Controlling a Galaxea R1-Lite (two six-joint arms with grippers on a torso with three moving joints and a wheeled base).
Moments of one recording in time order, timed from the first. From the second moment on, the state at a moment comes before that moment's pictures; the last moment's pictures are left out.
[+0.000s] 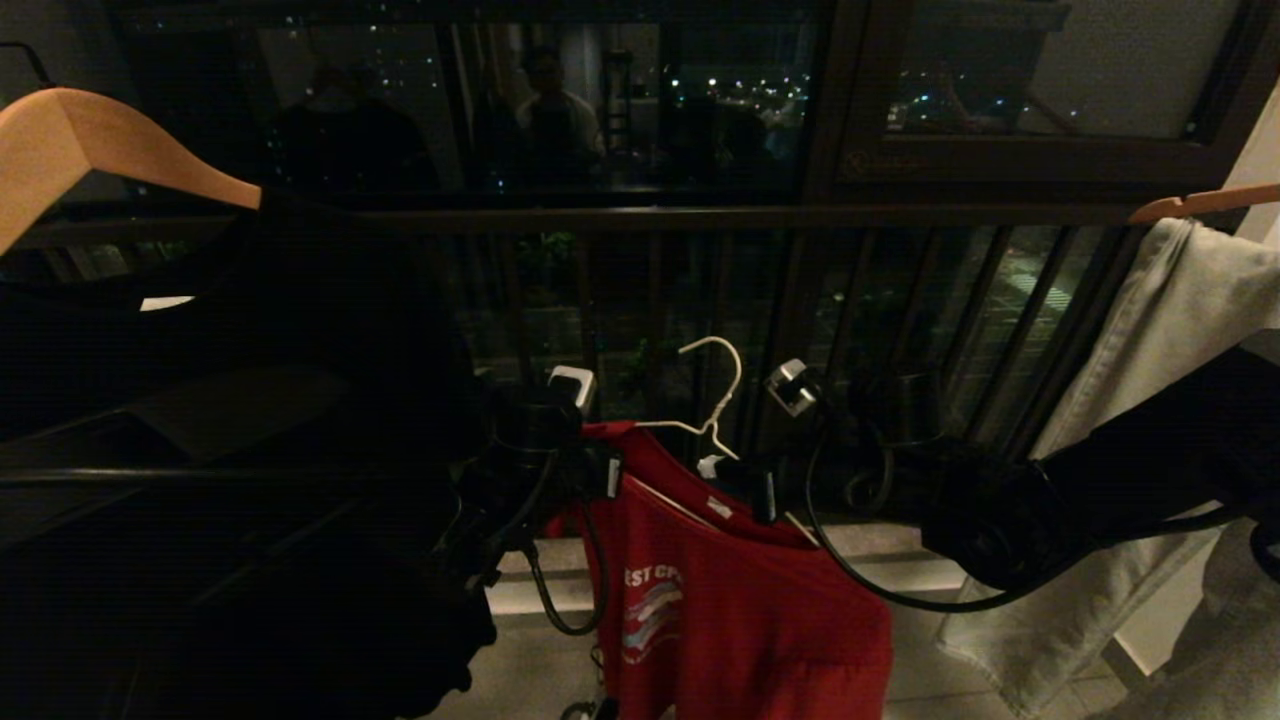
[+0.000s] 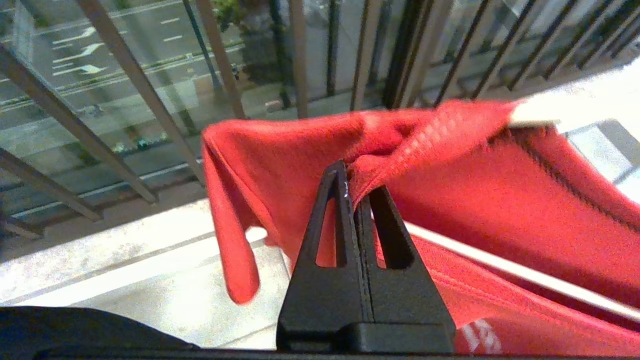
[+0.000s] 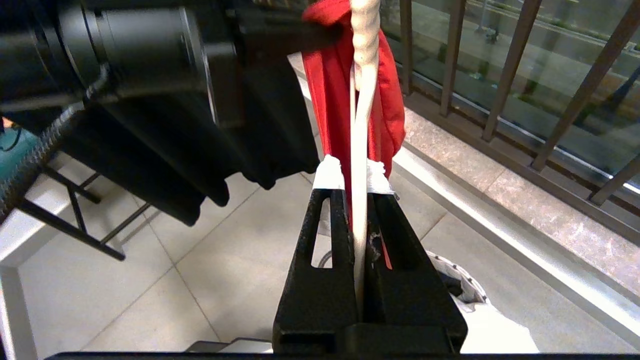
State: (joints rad) left arm -0.54 2.21 -1.08 -0.86 0.17 -0.07; right arm 0.41 2.07 -0.97 -0.77 0.51 0.02
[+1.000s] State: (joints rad) left arm -0.34 2.32 -1.27 -0.73 0.17 -0.03; right arm 0.41 2.14 -1.00 -0.79 0.47 0.02
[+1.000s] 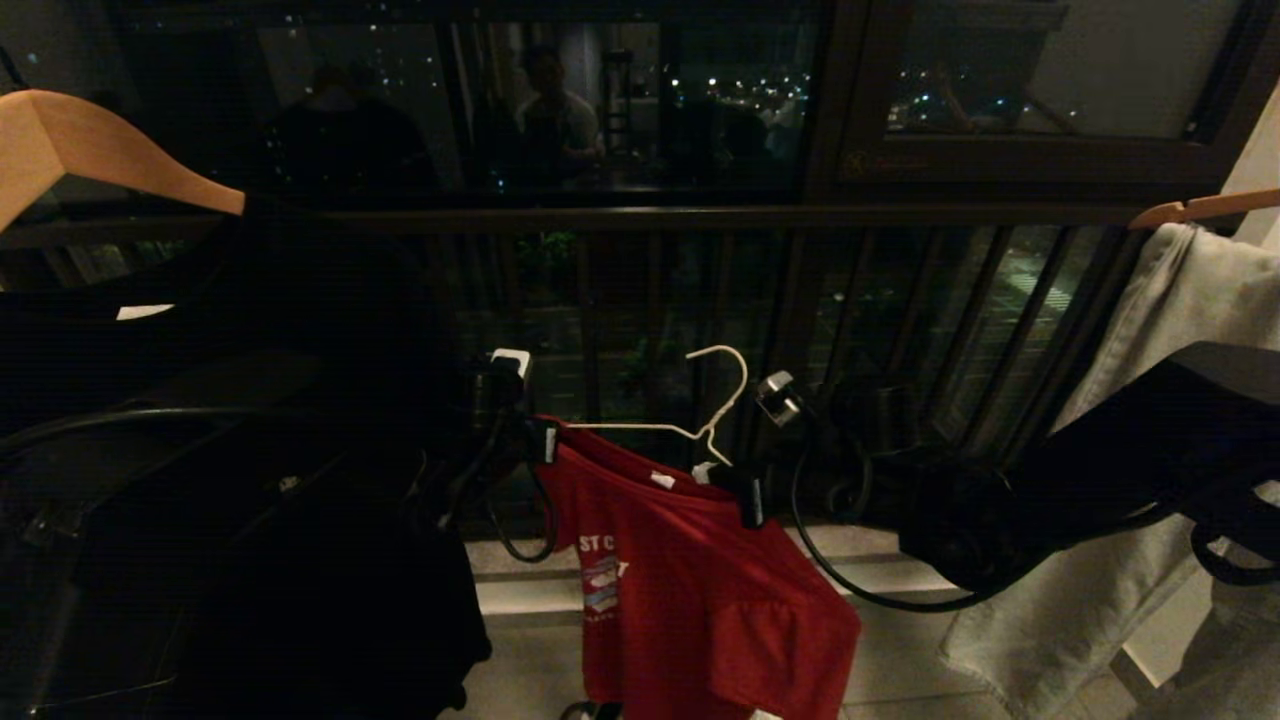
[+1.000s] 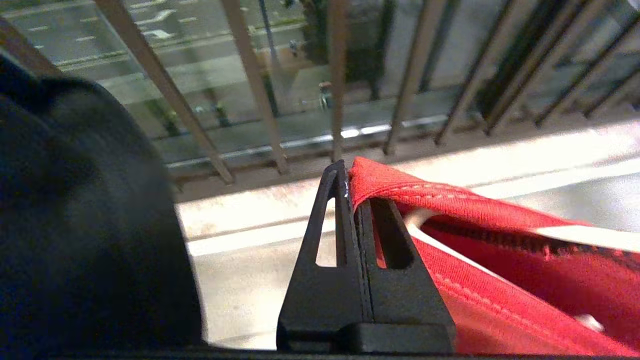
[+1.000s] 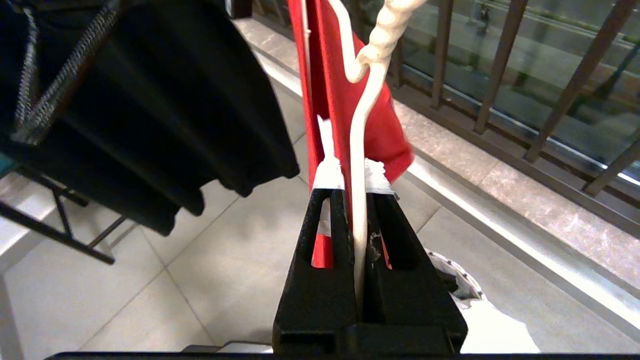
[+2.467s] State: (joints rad) left arm -0.27 2.35 -1.30 -0.70 0.18 -0.02; right arm 0.38 2.20 -1.08 -0.79 0.40 0.03
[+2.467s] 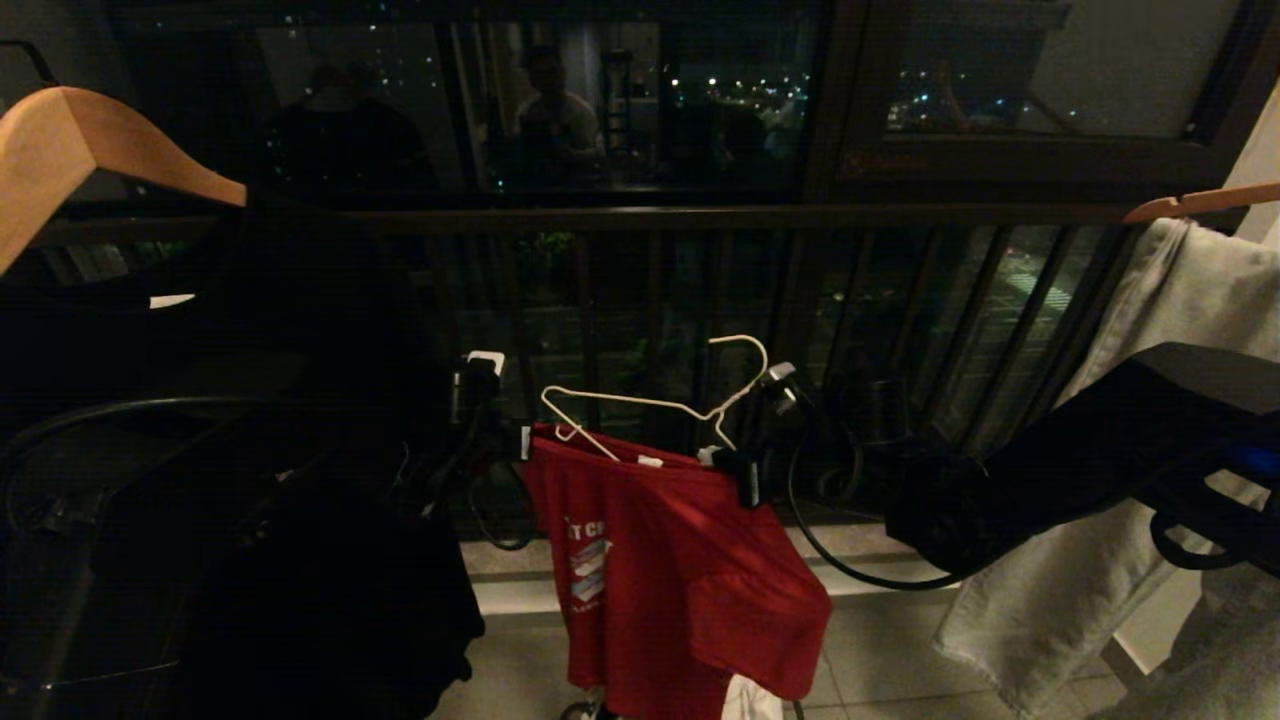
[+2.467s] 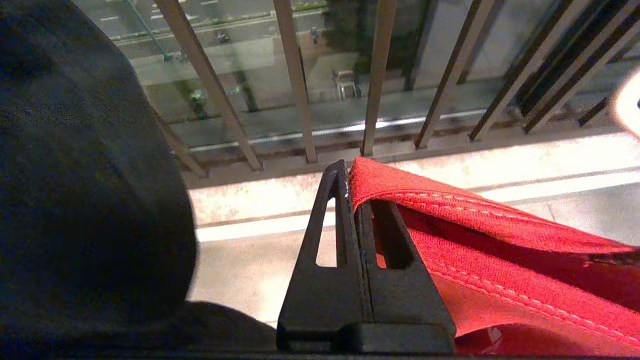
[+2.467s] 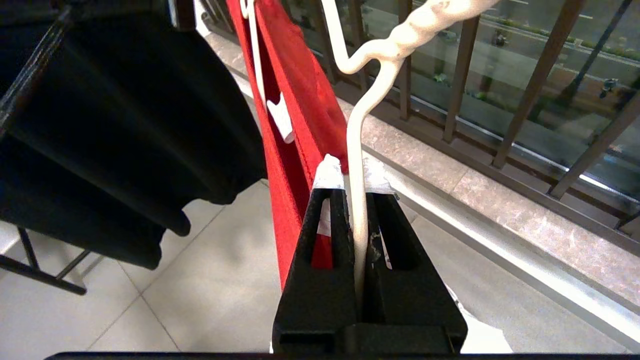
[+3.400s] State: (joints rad) left arm -0.35 2.39 -1.25 -0.71 0.18 0.02; right arm 0.38 2.26 -1.13 -0.80 0.36 0.05
